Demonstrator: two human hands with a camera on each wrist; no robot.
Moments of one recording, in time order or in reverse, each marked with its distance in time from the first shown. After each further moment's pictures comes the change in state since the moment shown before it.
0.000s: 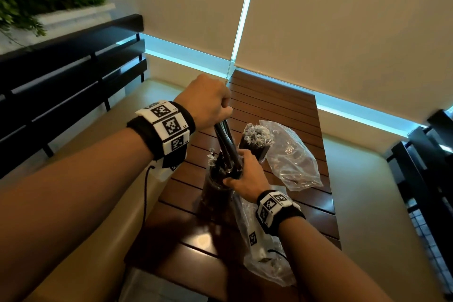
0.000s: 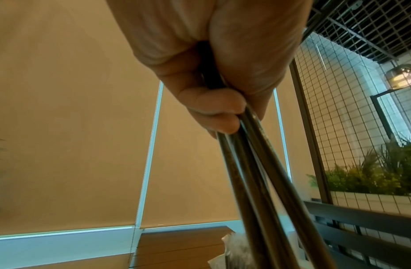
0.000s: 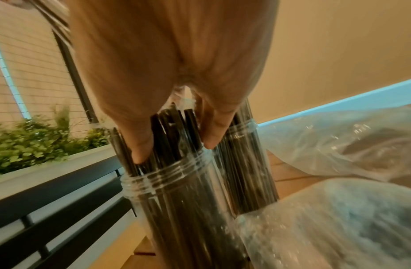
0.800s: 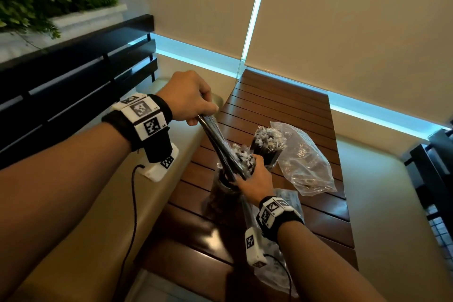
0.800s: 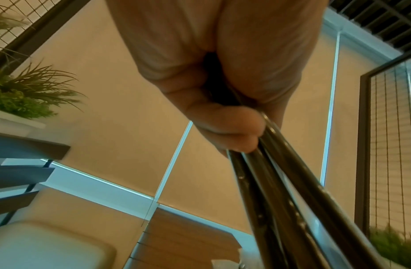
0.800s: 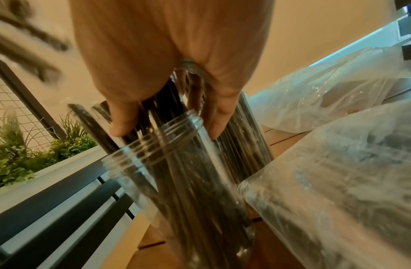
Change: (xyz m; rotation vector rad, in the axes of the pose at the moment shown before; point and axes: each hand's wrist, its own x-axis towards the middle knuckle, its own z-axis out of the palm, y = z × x) left_hand -0.003 -0.048 -0.015 -0.310 -0.086 -0.257; right_hand 0.015 0.011 0.028 0.231 0.160 0.118
